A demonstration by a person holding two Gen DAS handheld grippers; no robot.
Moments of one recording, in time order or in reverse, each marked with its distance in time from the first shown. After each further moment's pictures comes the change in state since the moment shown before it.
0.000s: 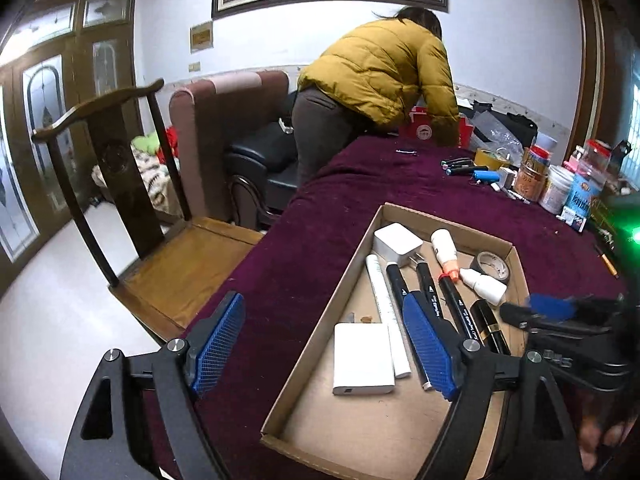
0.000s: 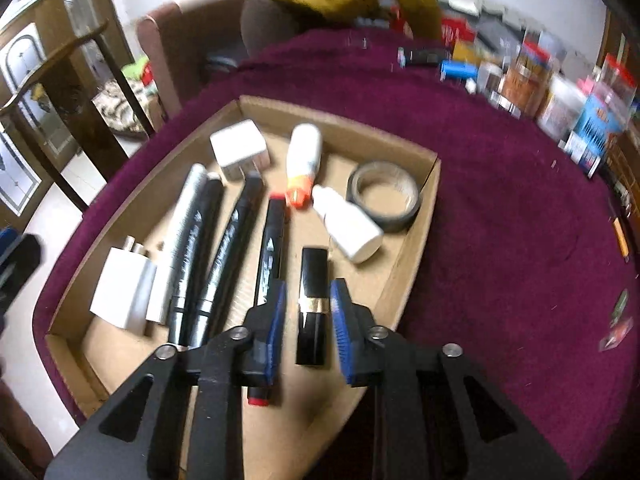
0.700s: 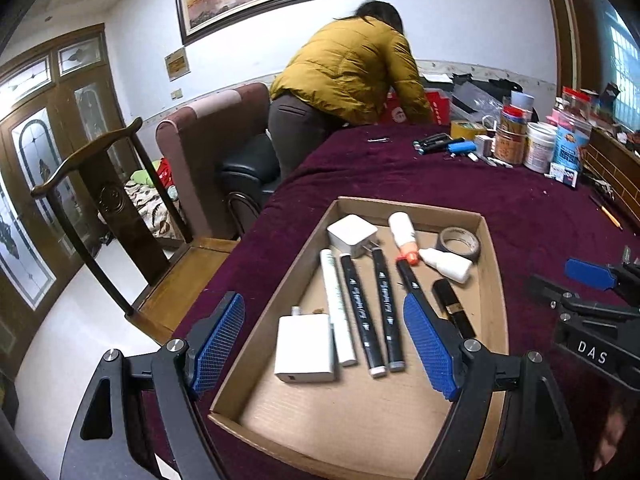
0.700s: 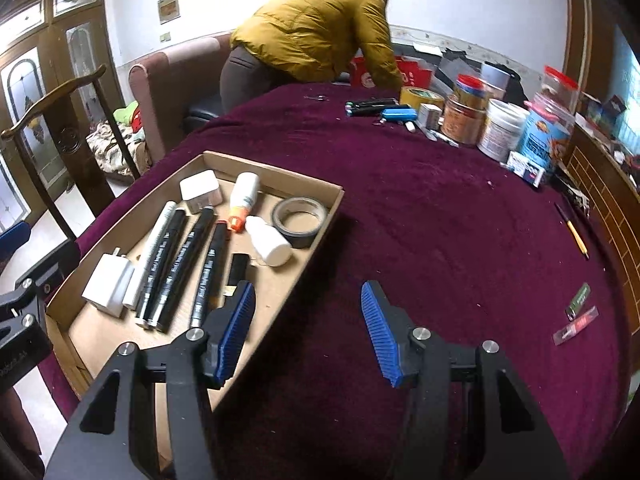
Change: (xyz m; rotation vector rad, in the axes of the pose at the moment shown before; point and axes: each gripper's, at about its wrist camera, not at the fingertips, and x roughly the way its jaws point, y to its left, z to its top) left arm -0.019 -0.075 -0.005 0.167 0.009 0.050; right arm -0.047 -0.057 -0.030 0.053 -0.152 -0.053
